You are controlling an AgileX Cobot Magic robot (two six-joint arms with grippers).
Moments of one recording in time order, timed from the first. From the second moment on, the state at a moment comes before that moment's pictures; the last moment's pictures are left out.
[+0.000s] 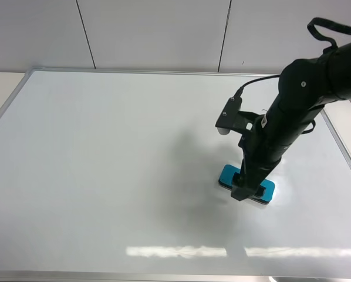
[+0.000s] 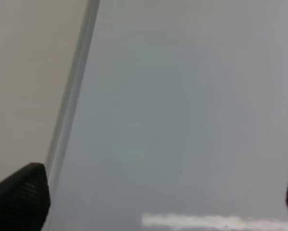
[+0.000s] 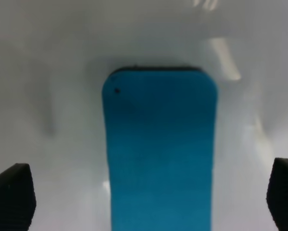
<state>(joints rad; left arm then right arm) -0.03 -0.01 -0.51 0.07 1.06 -0.08 0.52 1.70 -0.82 0.15 0.61 -0.72</state>
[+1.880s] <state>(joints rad) -0.03 -0.01 -0.51 0.07 1.06 -0.08 0.51 1.74 -0.75 0.25 0.49 -0.71</state>
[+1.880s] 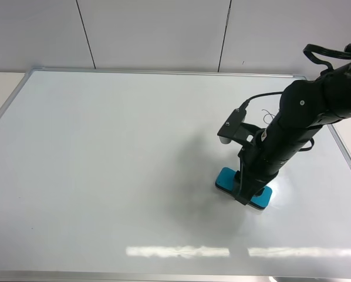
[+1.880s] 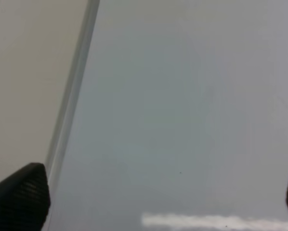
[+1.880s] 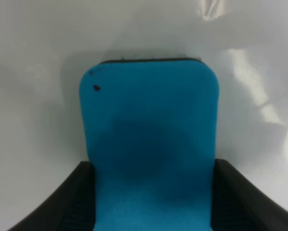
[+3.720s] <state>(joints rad) -0.03 -0.01 -0.51 0.07 1.06 -0.08 0.26 1.94 -1.08 0.04 0.41 -0.10</state>
